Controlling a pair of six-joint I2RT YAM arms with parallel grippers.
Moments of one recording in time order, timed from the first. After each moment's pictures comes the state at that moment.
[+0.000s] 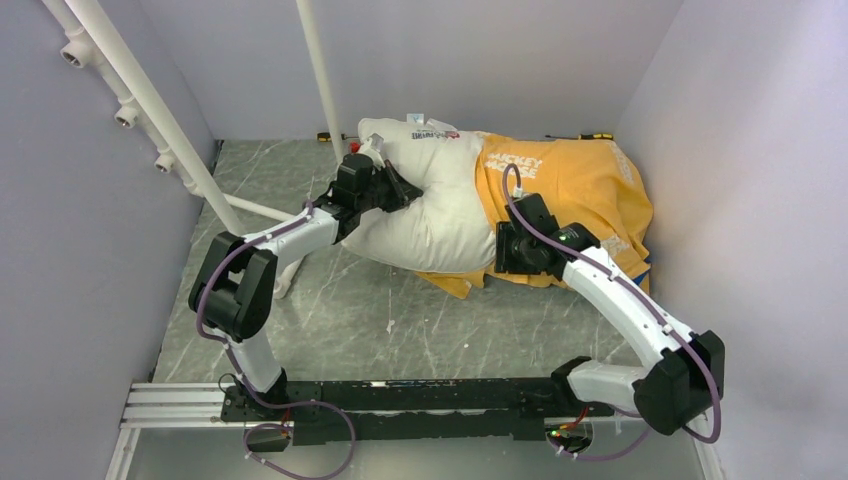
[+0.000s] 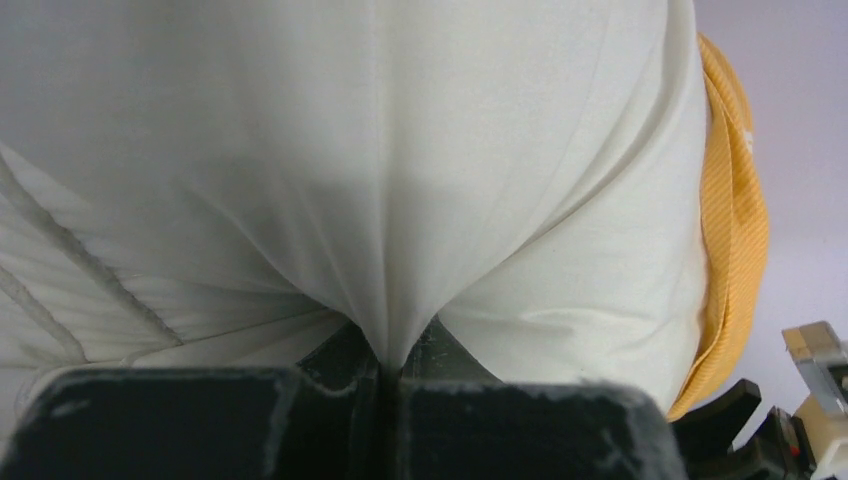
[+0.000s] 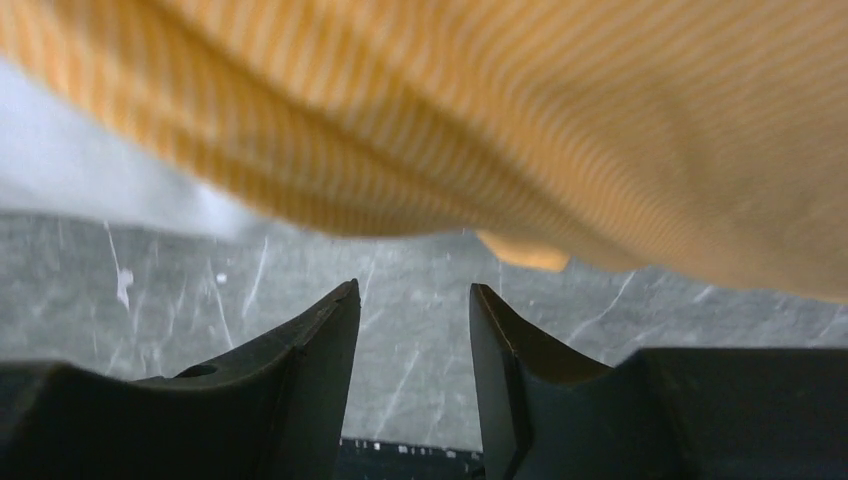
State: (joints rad) left arm -0.49 1.75 1.18 0.23 0.26 -0.85; right arm 0.49 1.19 1.02 -0.86 0.12 0.47
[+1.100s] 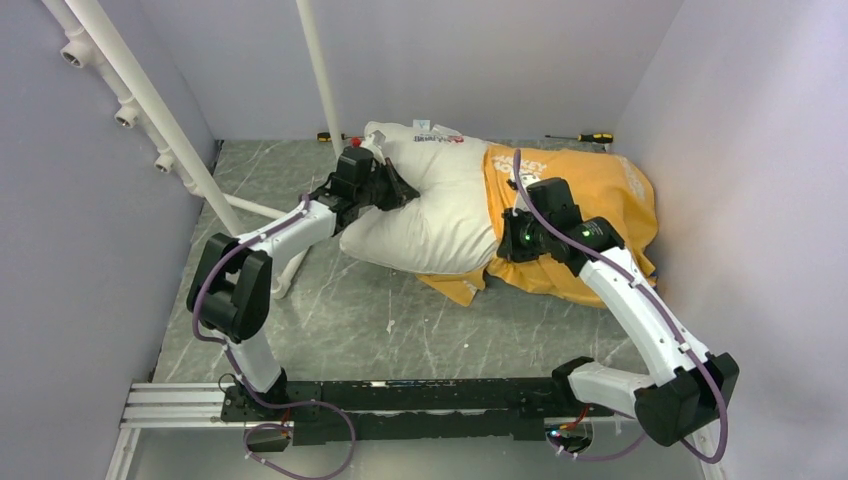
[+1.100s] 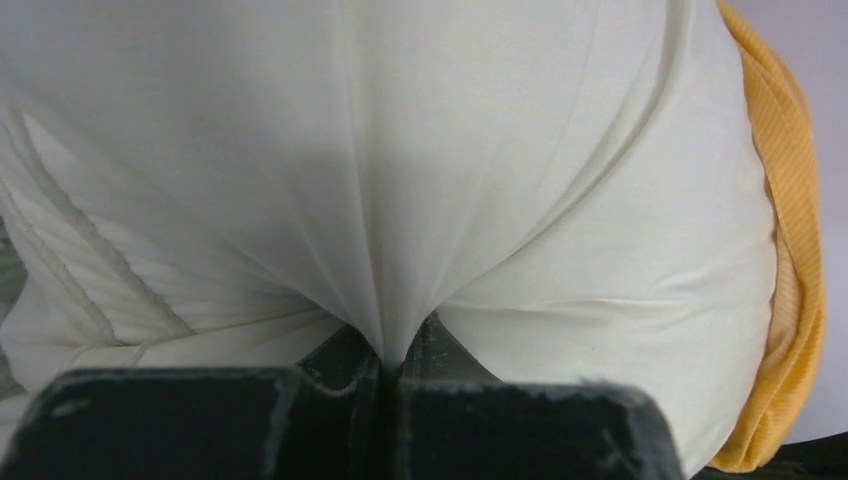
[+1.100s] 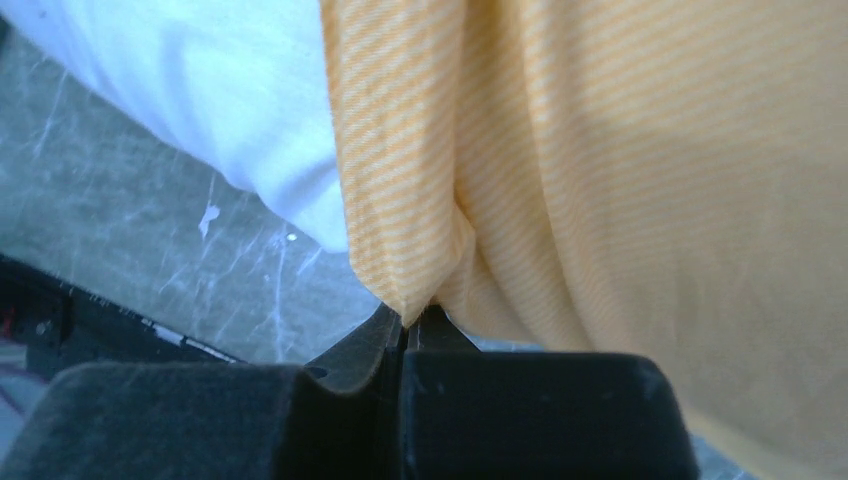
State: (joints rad) left arm -0.49 1.74 1.25 0.06 0.26 -0.77; right arm 0.41 1.14 1.12 -0.82 -0.10 0.26
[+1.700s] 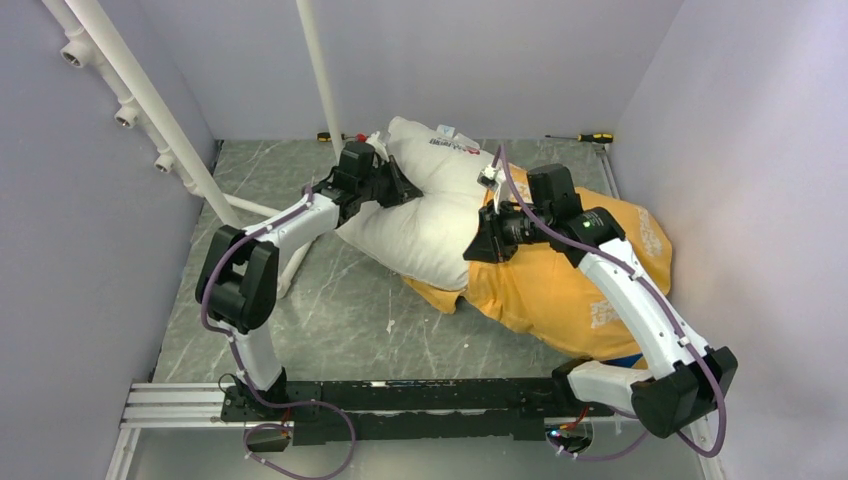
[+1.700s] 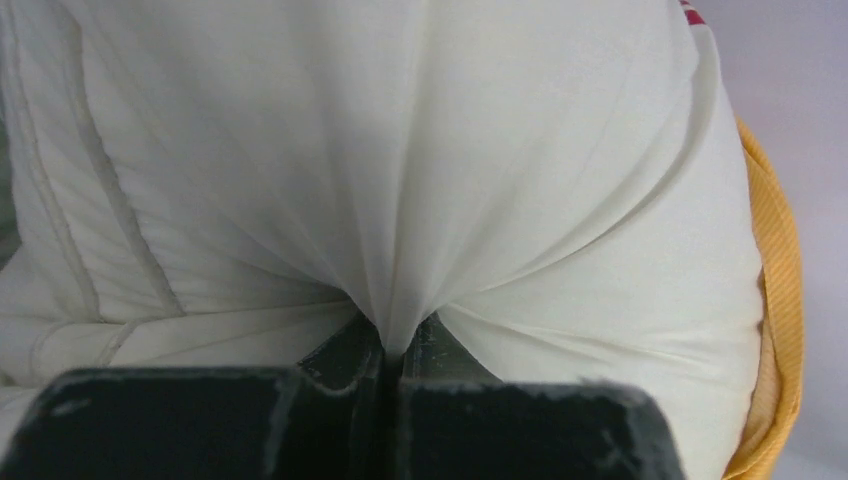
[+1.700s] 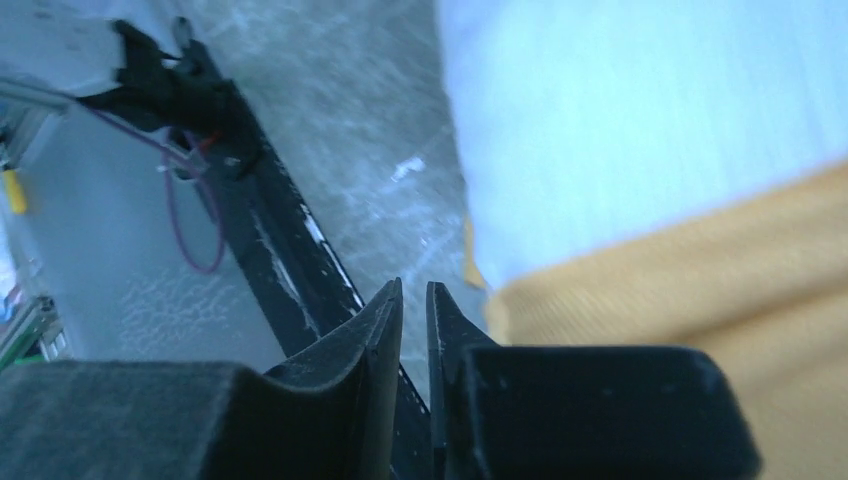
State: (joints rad) left arm -0.46 1.81 1.32 0.02 0.33 -0.74; right arm 0.41 1.19 1.20 -0.81 -0.64 -0.01
